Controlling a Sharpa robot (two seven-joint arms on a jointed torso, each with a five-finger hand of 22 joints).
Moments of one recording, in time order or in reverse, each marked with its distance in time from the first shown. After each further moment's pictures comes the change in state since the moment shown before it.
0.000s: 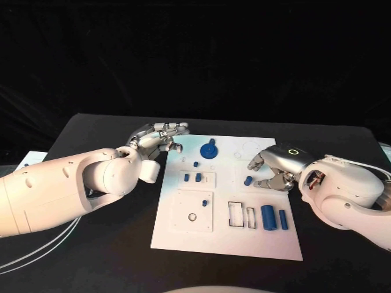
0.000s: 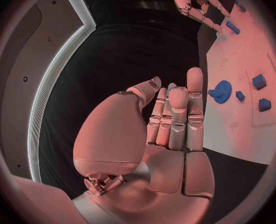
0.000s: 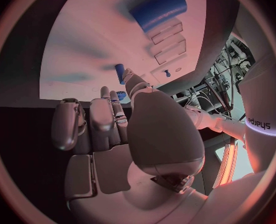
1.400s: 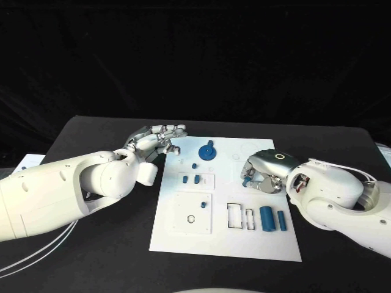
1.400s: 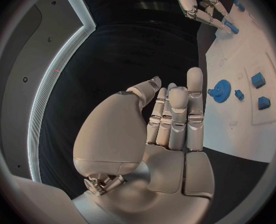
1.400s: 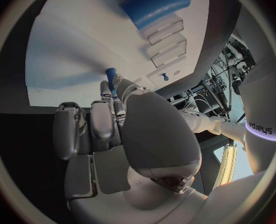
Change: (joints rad) left arm 0.000 0.000 -0.001 -0.004 -0.007 0.007 -0.004; left_hand 0.000 0.000 -0.003 -0.003 0.000 0.000 0.000 0.000 0.000 0.000 0.000 0.003 0.000 0.000 0.000 0.000 -0.002 0.000 0.000 0.000 -0.005 -0.002; right arm -0.017 0.059 -0.006 -0.038 -0.013 0.004 0.013; right_hand 0.115 0.083 0.183 -0.025 -0.073 0.174 0.001 0.032 0.021 0.201 -0.004 0.029 0.005 0.000 0.000 0.065 0.076 0.000 0.050 -0.007 0.066 0.065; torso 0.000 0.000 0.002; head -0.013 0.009
